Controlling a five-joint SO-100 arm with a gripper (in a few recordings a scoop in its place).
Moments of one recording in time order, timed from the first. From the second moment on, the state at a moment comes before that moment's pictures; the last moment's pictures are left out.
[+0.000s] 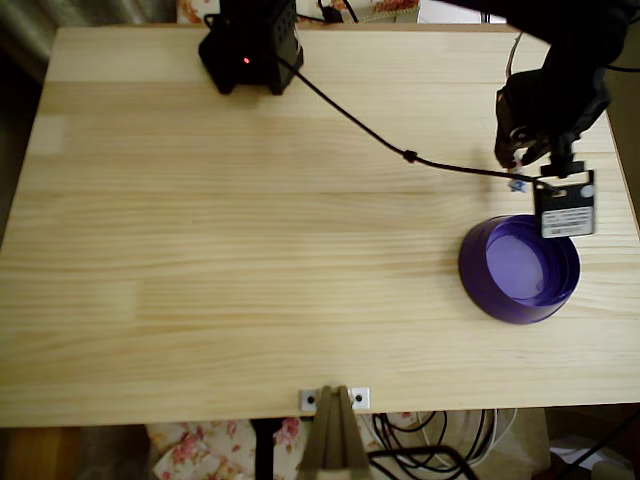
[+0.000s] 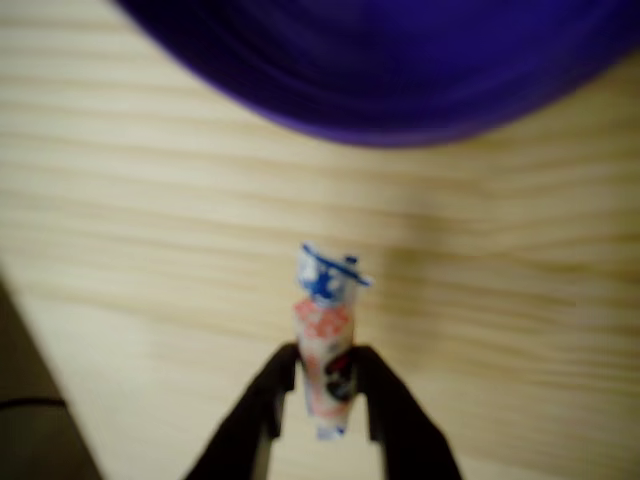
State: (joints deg) arm -60.9 60.4 58.9 73.0 63.3
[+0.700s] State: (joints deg) arm -53.0 74.4 67.5 60.3 49.2
